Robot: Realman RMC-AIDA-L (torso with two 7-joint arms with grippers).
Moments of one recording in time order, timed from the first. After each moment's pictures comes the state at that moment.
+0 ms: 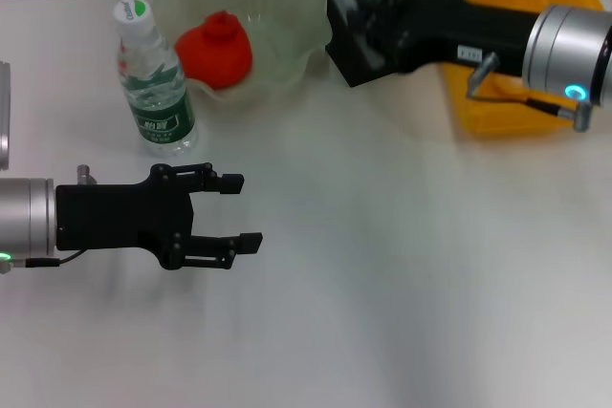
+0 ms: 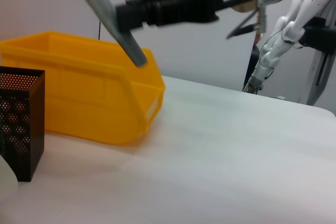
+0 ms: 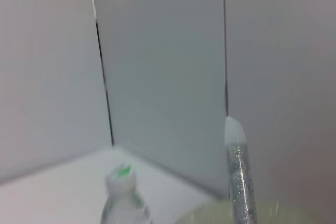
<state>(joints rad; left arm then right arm) -0.53 -2.02 0.77 0.49 2.03 1.60 -1.13 0.30 2.08 -1.51 -1.29 -1.63 -0.85 1.82</state>
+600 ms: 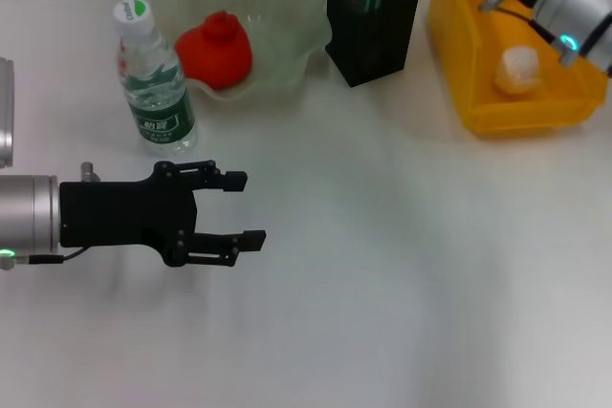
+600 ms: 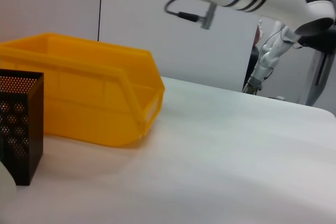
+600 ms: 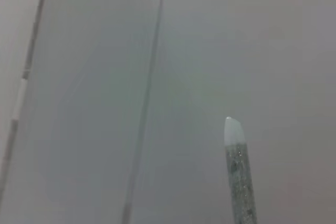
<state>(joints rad) -0.54 -2.02 0.77 0.49 2.03 1.60 -1.13 0.48 2.09 -1.46 -0.76 -0.70 -0.86 0.73</state>
